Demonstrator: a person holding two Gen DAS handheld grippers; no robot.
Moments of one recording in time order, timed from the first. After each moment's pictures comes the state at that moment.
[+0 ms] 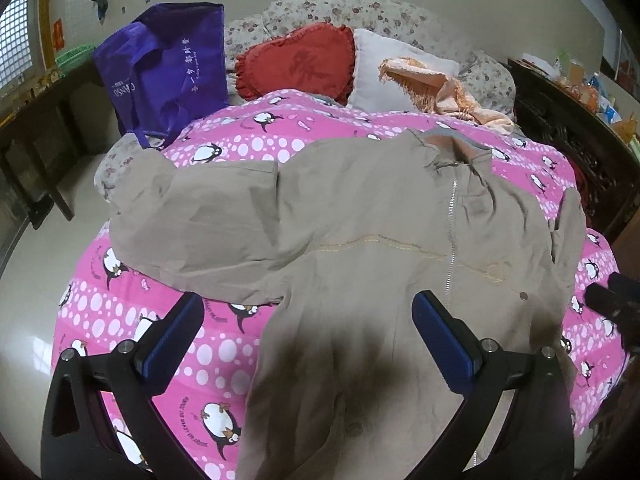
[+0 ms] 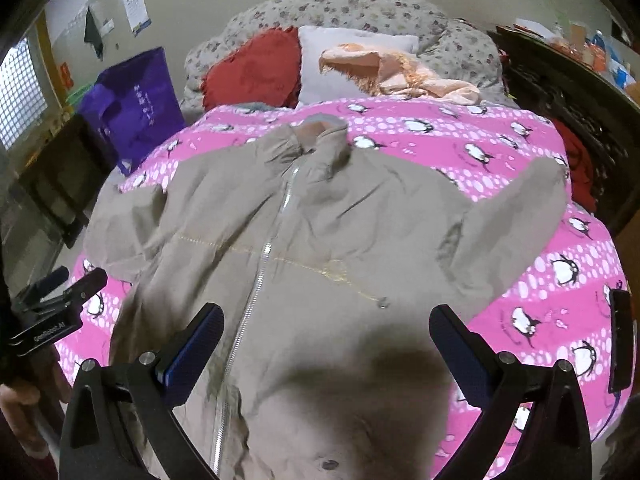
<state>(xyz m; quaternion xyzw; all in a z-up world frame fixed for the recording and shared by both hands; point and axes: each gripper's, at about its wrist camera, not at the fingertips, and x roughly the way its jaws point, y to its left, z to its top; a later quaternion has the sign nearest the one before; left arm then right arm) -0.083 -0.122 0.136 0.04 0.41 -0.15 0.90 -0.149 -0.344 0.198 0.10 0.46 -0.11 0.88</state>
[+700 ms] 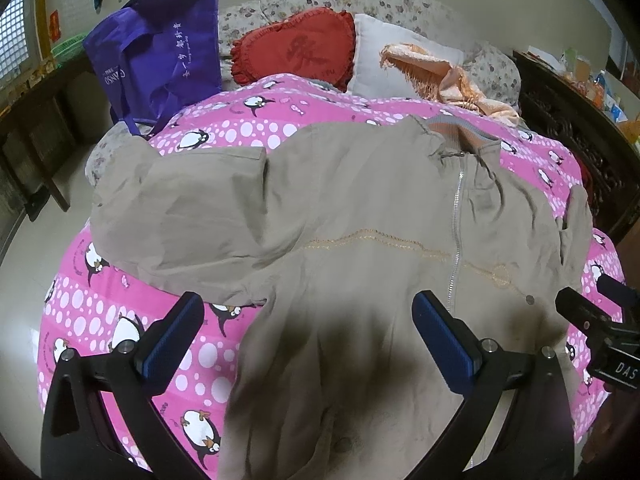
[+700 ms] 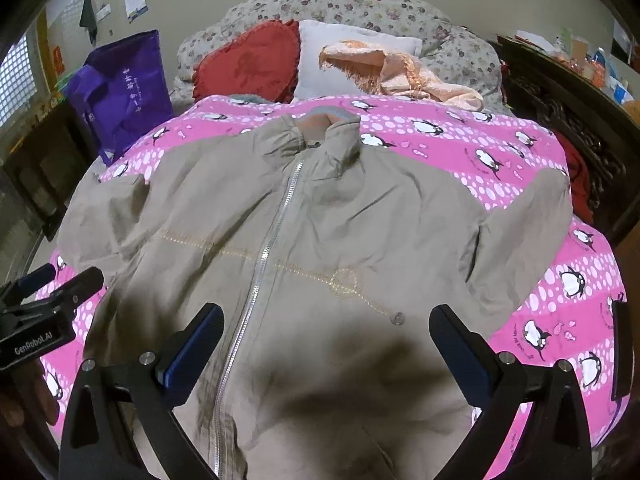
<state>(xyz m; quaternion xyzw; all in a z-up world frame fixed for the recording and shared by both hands) -0.068 -0.135 0.121 0.05 0.43 -0.15 0.89 -0.122 -0.328 0.174 0.07 0.46 -0.14 0.87</state>
